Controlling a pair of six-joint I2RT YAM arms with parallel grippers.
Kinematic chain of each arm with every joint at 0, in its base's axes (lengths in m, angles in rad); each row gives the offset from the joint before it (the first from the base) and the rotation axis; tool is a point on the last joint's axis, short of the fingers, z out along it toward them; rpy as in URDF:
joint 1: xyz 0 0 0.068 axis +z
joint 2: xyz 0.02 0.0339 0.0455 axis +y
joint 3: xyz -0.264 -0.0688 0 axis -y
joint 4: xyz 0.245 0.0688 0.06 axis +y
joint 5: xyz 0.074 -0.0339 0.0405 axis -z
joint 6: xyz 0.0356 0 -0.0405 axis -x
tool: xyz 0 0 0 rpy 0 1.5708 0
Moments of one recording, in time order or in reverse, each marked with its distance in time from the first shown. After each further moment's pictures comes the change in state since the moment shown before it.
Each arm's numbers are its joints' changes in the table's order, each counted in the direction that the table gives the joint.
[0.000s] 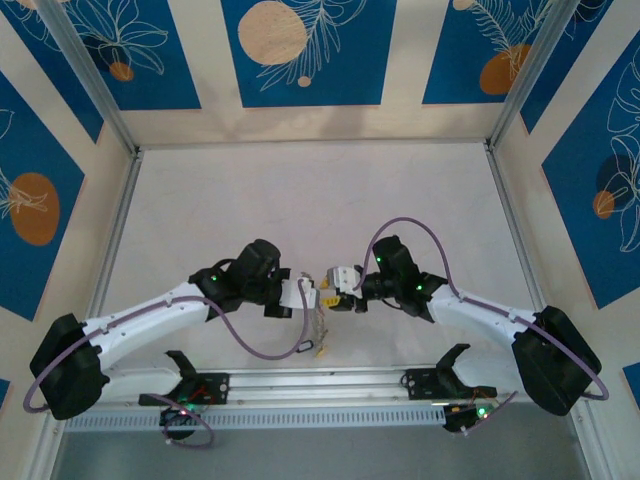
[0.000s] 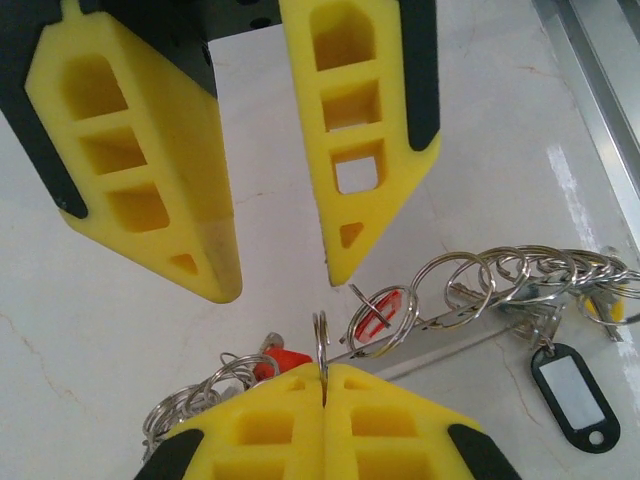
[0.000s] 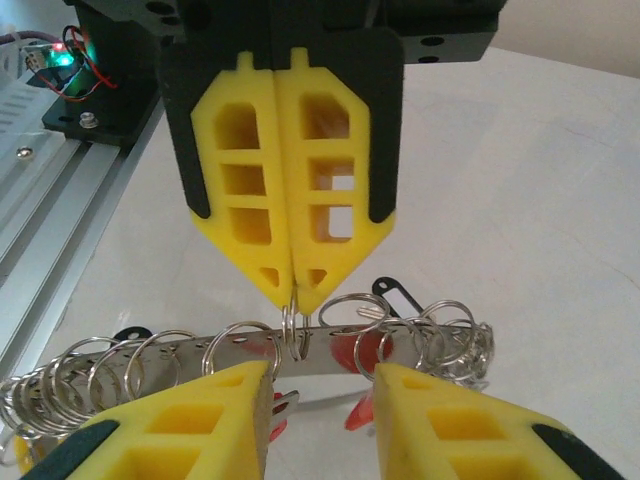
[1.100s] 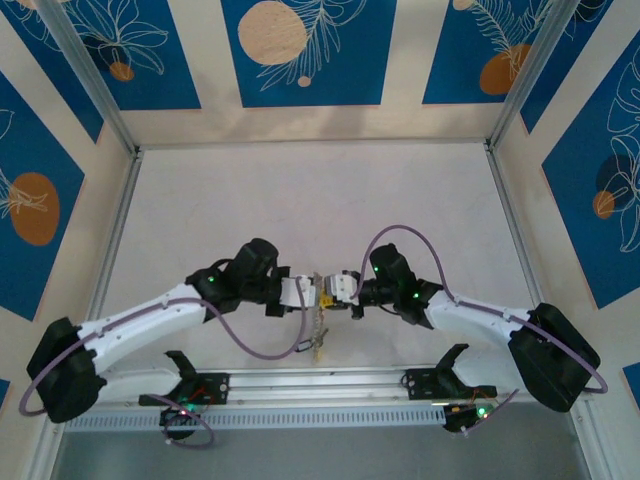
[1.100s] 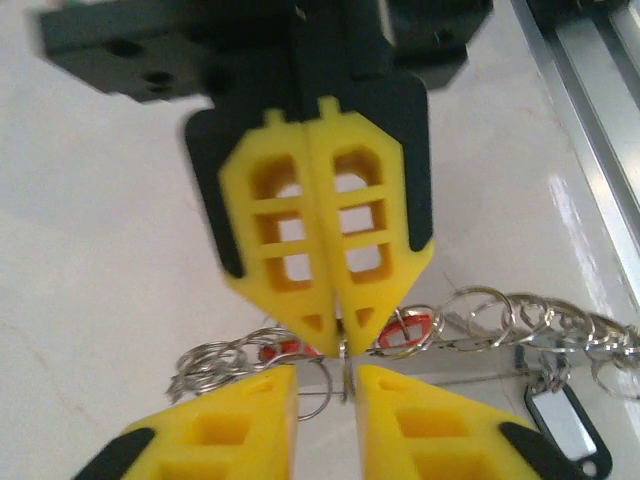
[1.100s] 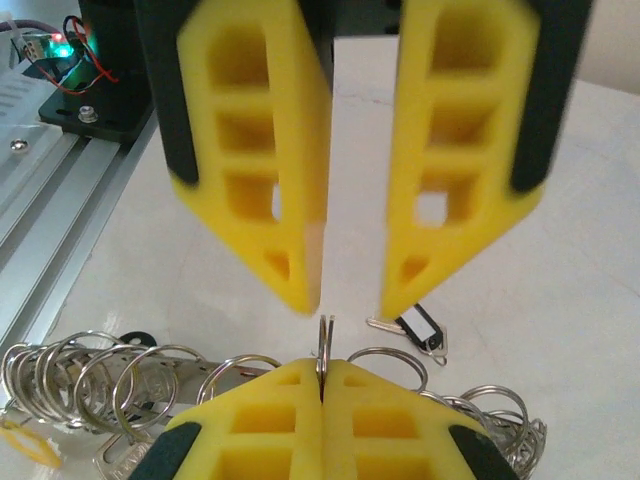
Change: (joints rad) left arm -0.003 -0.058 -0.022 -0.044 0.022 0.049; right arm 0.051 0.004 -0.074 -0.139 0.048 -0.026
